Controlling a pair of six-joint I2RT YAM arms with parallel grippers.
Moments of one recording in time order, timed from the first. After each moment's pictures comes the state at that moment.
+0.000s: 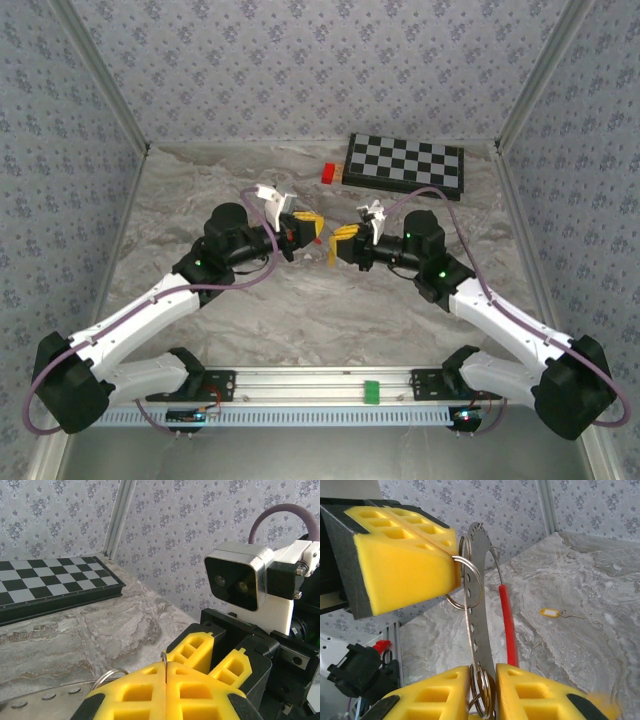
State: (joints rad) left arm -0.74 1.09 0.85 0.15 0.37 -0.38; right arm 0.62 1.06 0.70 0.20 -0.57 0.26
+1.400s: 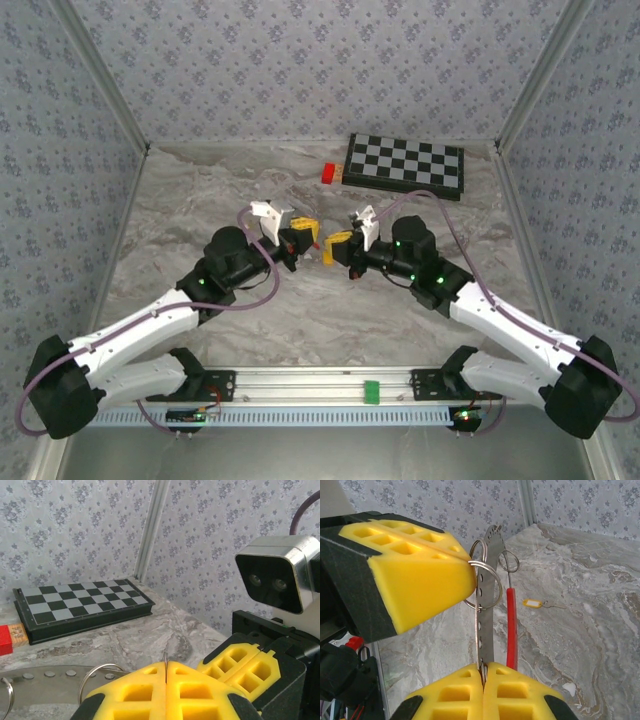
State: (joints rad) left arm -0.83 1.03 0.69 0.33 0.11 -0.30; right arm 0.75 1.04 0.76 0.05 -0.35 0.22
